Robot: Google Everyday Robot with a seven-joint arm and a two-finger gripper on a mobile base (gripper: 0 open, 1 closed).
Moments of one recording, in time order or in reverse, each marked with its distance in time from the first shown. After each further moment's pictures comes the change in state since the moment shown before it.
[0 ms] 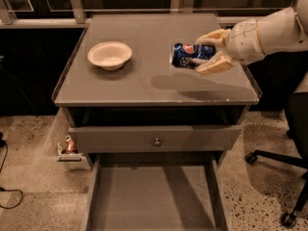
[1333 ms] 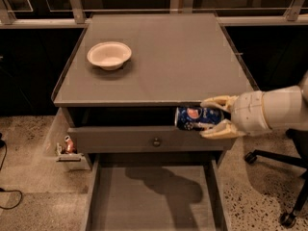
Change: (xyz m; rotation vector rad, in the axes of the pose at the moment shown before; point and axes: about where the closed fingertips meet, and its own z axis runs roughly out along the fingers) arm 0.039 0.166 0.005 -0.037 0.081 0.085
